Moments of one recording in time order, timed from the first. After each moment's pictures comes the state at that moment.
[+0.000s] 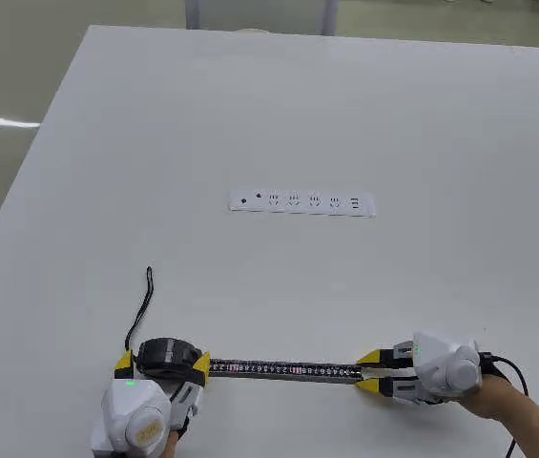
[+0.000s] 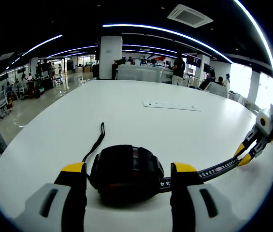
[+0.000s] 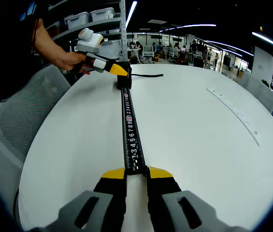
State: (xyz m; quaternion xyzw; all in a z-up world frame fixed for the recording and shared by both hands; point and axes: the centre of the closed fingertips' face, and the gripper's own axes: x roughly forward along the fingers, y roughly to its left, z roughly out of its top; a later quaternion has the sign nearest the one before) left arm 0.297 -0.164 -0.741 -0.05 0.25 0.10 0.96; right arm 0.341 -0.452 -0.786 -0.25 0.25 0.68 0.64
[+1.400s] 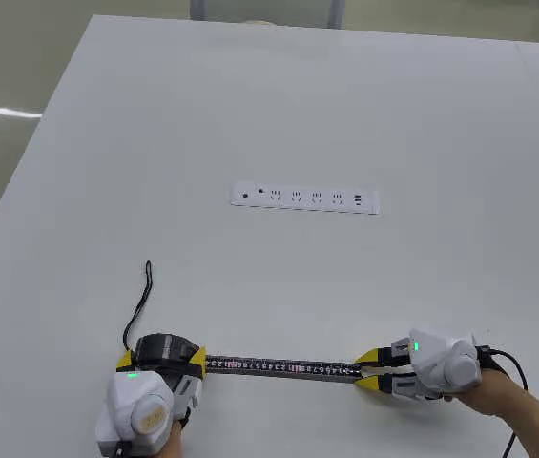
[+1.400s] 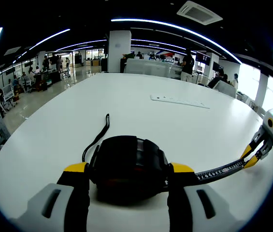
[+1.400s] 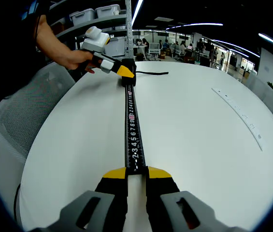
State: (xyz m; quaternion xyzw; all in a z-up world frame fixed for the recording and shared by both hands) left arm 0.297 -0.162 -0.756 -0.06 0.28 0.14 0.95; right arm 0.342 -0.453 -0.784 -0.27 0.26 0.70 0.61
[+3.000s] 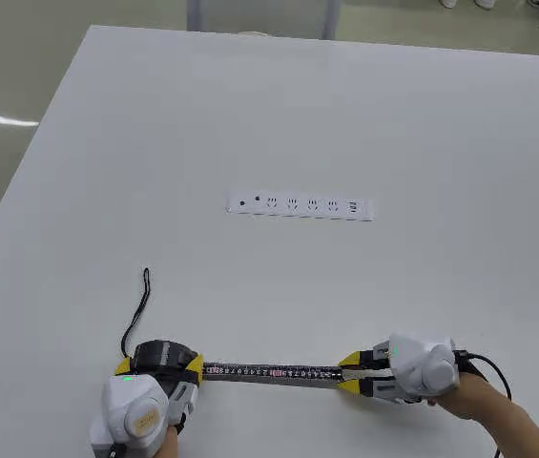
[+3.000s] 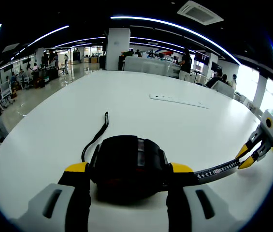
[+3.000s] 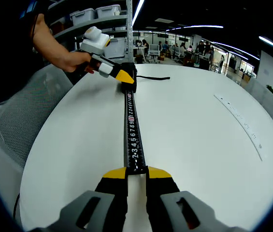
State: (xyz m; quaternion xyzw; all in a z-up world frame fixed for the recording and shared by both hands) left arm 0.295 -0.161 -0.757 -0.08 0.29 0.12 0.95; right arm 0.336 -0.424 -0.777 -0.27 0.25 0.69 0.62
